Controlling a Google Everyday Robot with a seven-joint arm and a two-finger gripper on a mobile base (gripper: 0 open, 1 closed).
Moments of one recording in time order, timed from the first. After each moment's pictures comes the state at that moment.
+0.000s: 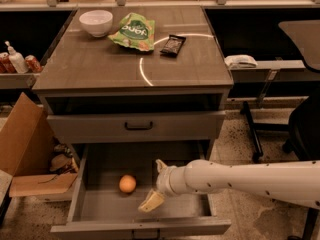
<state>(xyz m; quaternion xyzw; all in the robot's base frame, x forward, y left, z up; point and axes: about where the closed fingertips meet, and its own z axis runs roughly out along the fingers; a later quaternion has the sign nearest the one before) 0.486 0.033 0.485 -0.54 0.75 0.21 0.33</state>
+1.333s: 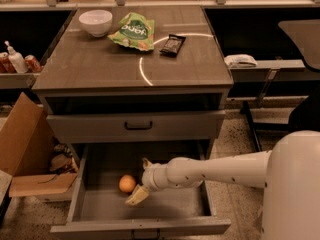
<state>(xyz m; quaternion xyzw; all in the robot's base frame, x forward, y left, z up) 0.531 0.089 0.427 -0.54 0.74 0.23 0.34</state>
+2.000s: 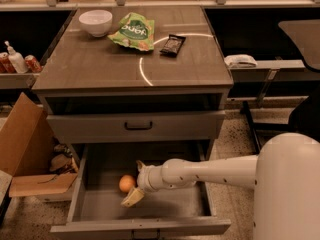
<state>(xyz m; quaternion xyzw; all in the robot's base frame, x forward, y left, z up) 0.536 0.113 0.404 -0.55 0.72 0.25 0.34</state>
